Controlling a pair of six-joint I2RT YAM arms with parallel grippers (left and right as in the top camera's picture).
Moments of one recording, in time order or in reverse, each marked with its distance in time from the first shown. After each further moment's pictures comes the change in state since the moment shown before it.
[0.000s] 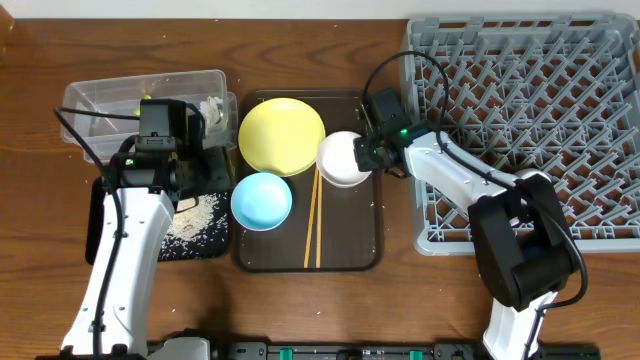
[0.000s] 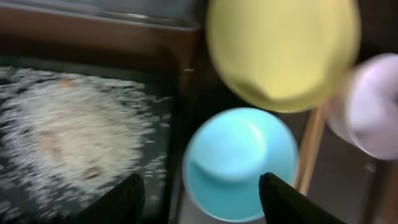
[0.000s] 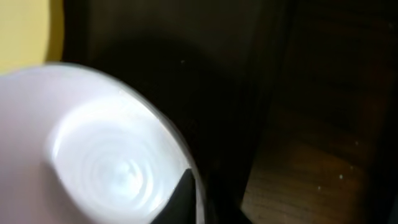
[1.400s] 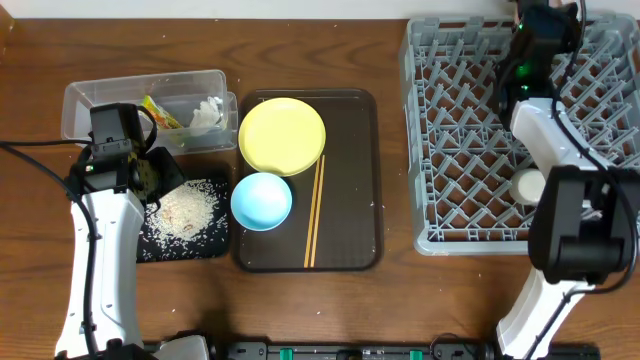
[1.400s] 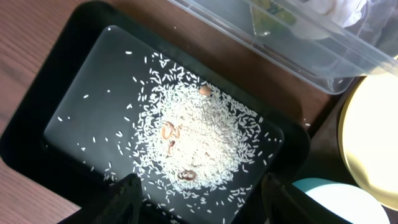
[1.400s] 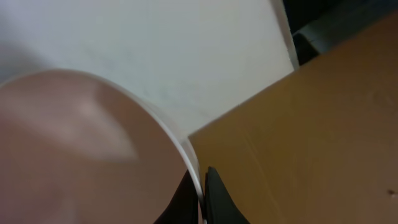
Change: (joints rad) left arm 0.200 0.000 0.000 -0.011 -0.216 -0.155; right arm -0.504 0.065 0.143 0.964 0.751 -1.085
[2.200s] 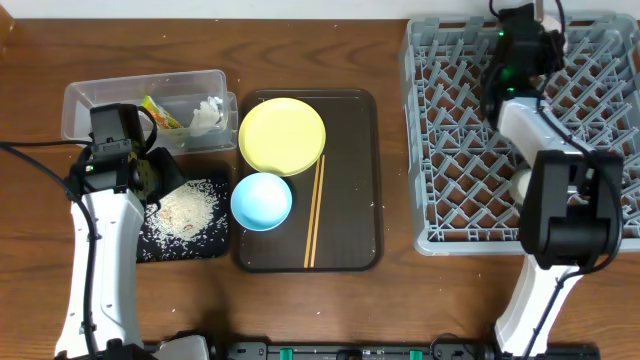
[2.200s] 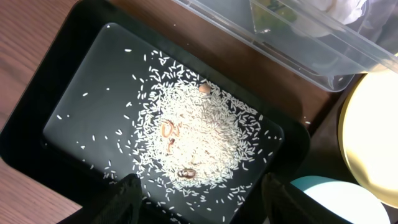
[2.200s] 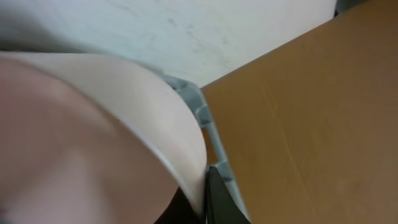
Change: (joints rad) left arm 0.000 0.000 0.000 -0.005 0.003 0.000; right arm 0.046 0.076 0.021 -0.187 0.161 0.146
